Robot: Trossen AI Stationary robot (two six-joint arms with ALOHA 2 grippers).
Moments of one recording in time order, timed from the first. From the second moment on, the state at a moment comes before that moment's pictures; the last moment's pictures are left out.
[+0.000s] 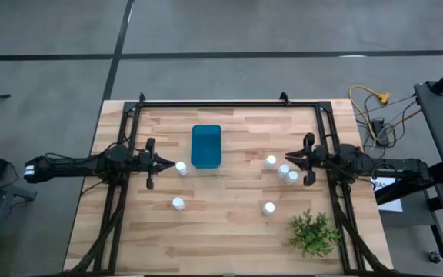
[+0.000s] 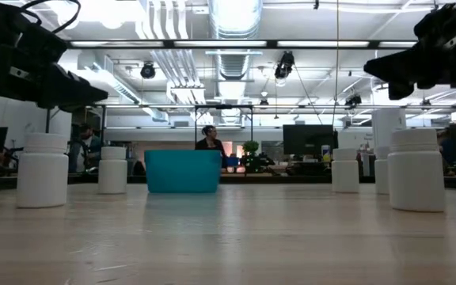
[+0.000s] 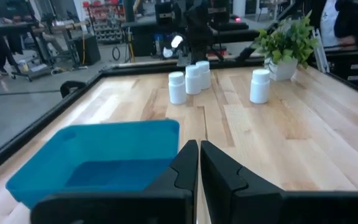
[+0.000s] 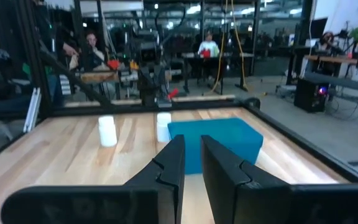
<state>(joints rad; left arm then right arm) 0.08 0.24 0.01 0.06 0.02 0.08 -0.08 0.11 0.01 0.17 0.03 0.05</state>
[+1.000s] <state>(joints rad) 0.08 0.23 0.04 0.34 -0.14 0.15 -0.08 0.23 0.11 0.21 -0.01 -0.05</state>
